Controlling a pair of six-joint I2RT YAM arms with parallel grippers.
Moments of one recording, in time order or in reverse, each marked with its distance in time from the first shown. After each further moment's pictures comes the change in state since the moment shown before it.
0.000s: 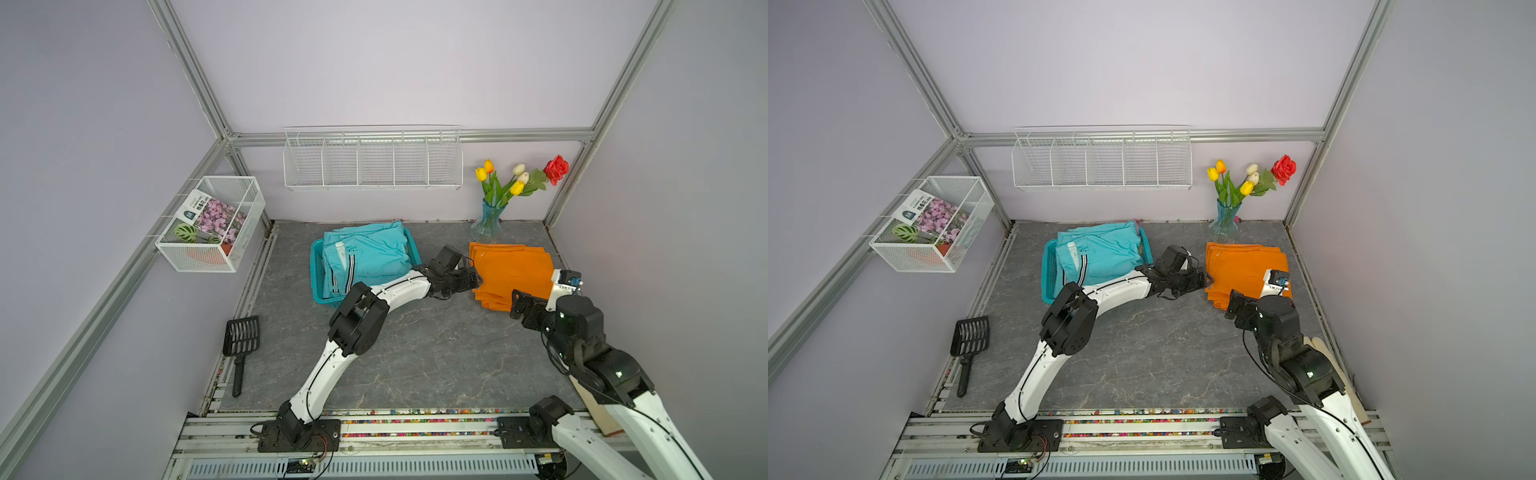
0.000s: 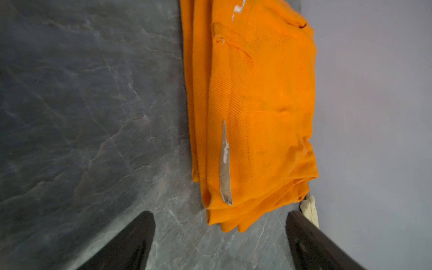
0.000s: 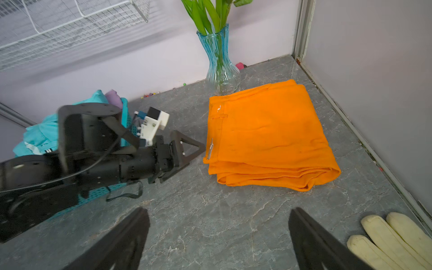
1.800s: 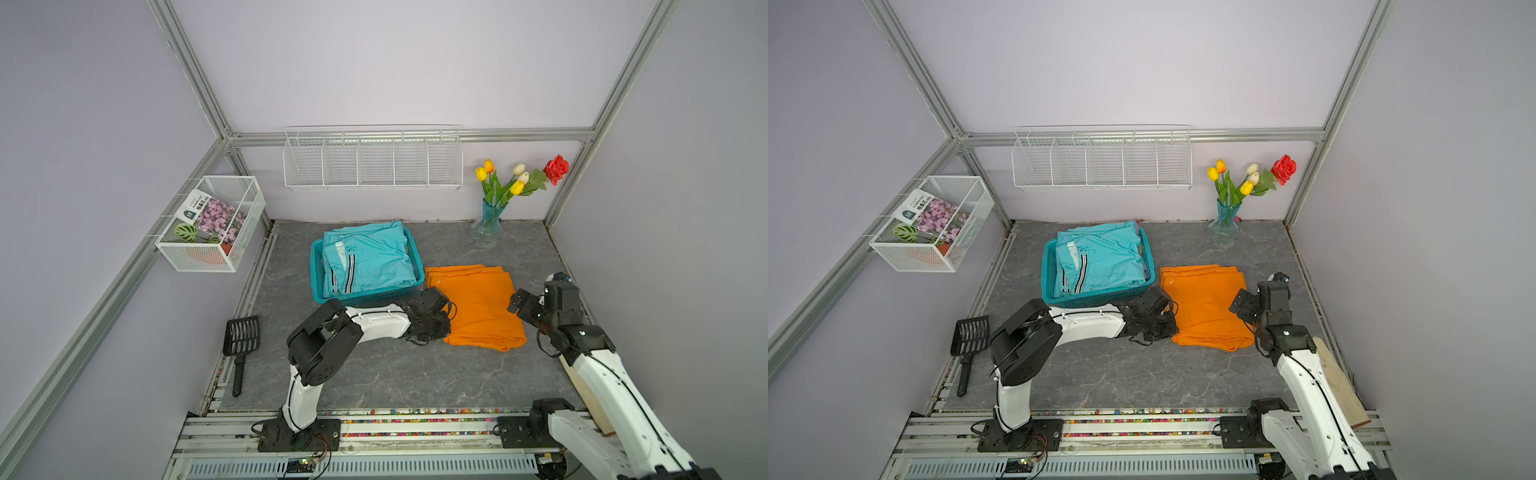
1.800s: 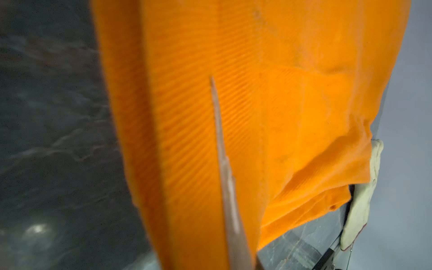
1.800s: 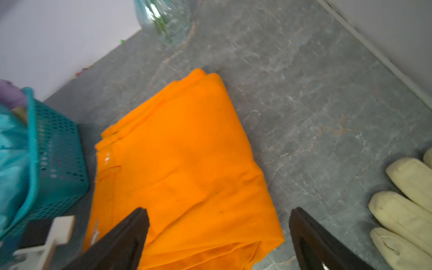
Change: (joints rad) left arm -0.106 -0.483 -0.768 0.051 -0.142 -0.106; right arm -0.372 0.305 -0.151 0.130 -0.279 0.108
